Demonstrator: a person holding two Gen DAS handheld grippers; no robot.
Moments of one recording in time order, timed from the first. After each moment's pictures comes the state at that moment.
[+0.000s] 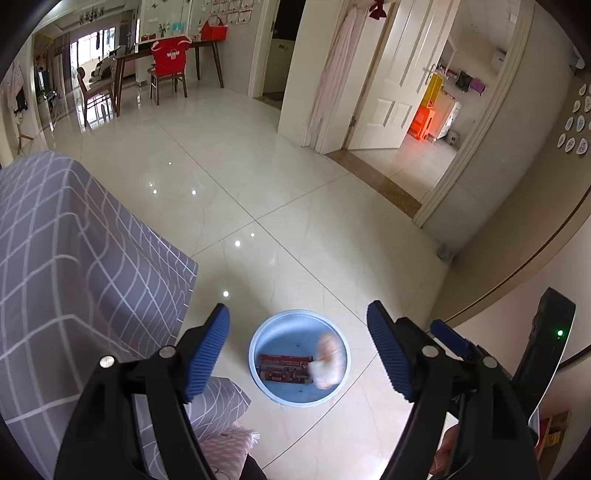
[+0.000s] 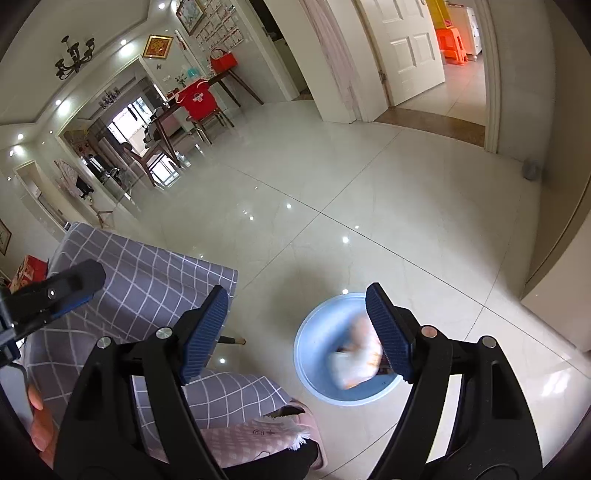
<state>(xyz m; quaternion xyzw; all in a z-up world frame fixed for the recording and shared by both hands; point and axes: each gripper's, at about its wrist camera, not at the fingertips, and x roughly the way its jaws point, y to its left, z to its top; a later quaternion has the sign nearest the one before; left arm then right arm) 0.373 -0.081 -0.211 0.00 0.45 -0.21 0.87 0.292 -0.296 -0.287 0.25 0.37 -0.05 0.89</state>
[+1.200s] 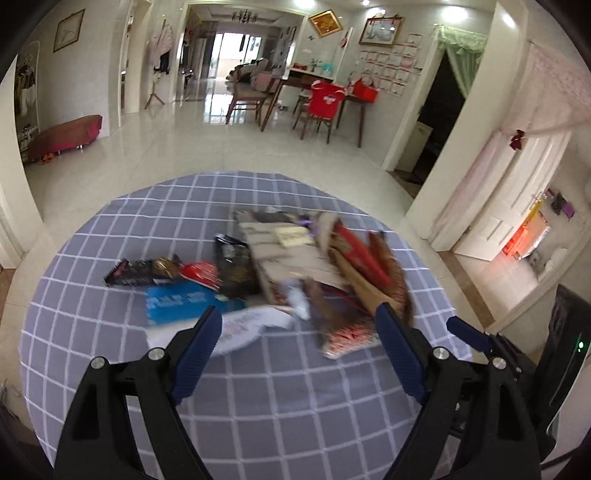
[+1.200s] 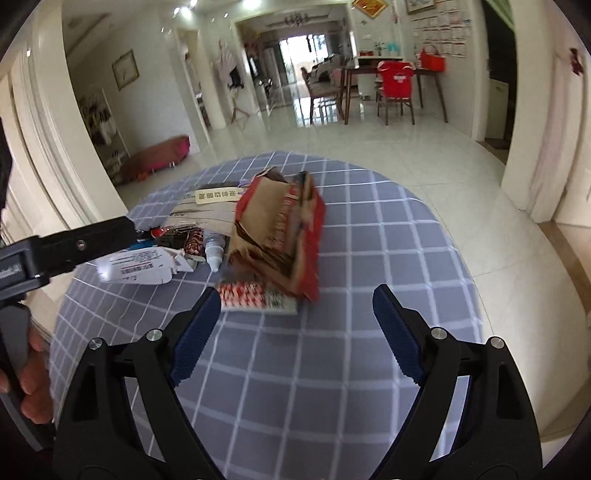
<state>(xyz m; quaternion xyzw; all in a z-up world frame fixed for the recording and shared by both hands) 0.334 0.305 -0.089 -0.13 0.38 0.02 0.91 0.368 0.095 -0.145 0.01 0.37 0.24 0.90</state>
